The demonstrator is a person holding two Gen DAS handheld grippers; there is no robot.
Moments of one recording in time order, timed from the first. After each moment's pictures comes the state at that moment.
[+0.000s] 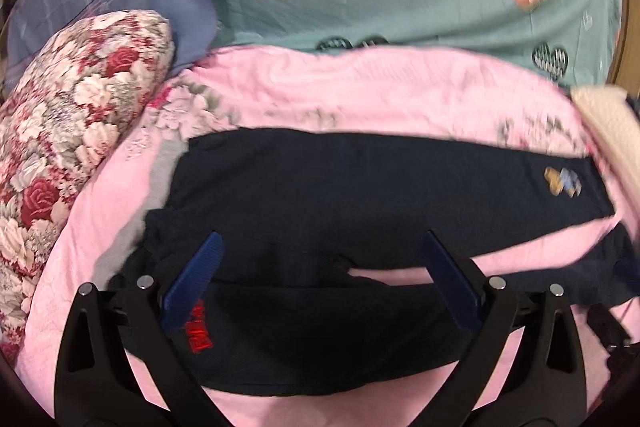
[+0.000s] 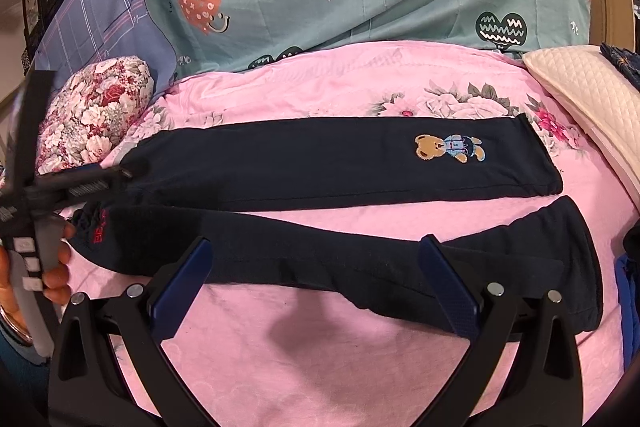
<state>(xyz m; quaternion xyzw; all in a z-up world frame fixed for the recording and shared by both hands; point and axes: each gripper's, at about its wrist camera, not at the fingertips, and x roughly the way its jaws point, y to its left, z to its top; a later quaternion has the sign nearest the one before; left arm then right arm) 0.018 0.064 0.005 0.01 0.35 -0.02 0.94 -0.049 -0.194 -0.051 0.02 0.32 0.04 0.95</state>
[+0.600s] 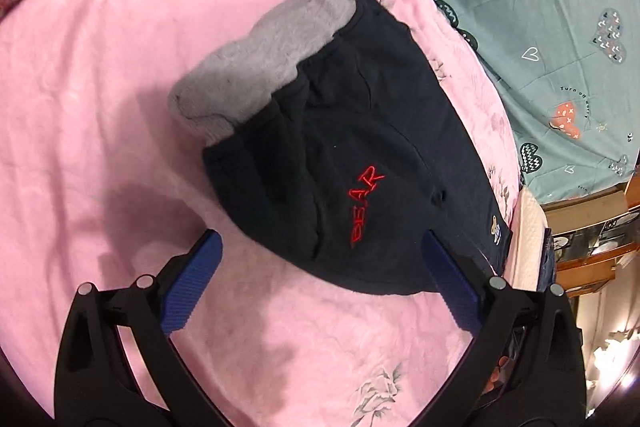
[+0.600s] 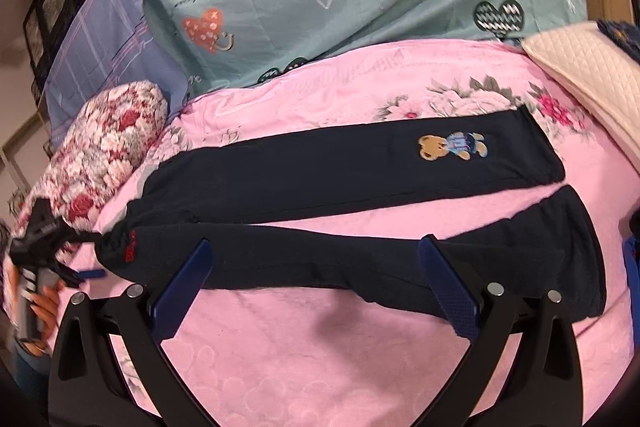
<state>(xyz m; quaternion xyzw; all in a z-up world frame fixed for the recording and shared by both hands) 0.010 0.261 -0.078 -0.35 0.52 -0.08 0.78 -0.055 -0.218 -0.037 0.11 0.34 0.07 0.93</state>
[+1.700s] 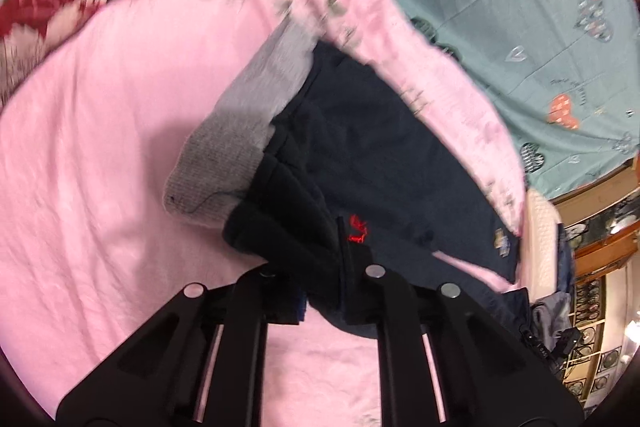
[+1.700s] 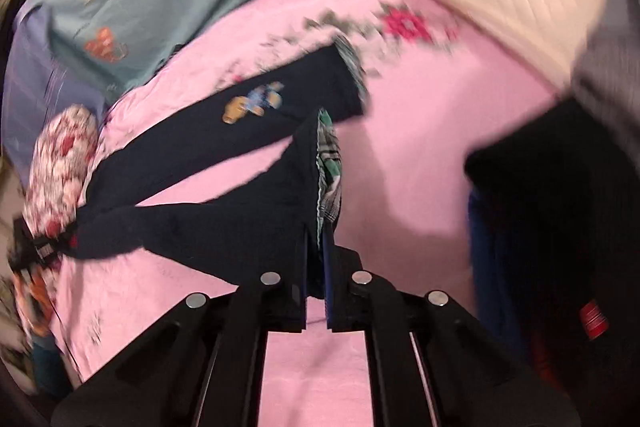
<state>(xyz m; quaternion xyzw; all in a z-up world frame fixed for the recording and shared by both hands) 0.040 0.263 -0.027 -0.29 0.47 -0.10 0.83 -0.081 -0.404 -0.055 0.19 0.42 0.02 0.89</state>
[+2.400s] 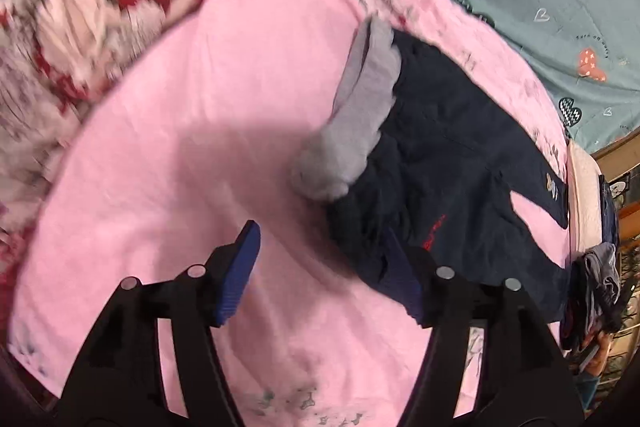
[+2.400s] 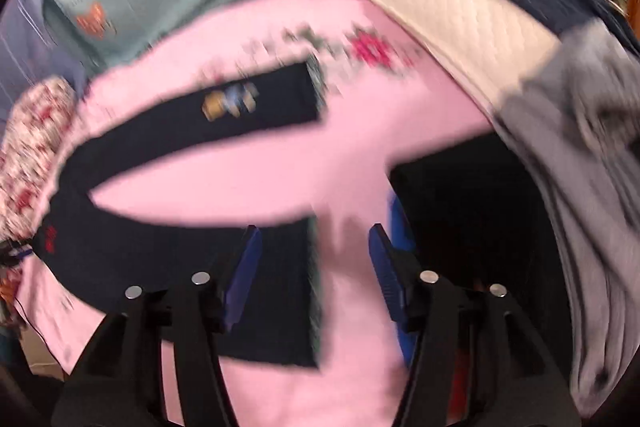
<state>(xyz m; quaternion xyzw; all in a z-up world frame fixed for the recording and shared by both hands) -0.027 0.324 -0.025 -0.19 0.52 -0.05 0.83 -0.109 -0.410 -0.011 0.13 0.43 -0.02 0.89</state>
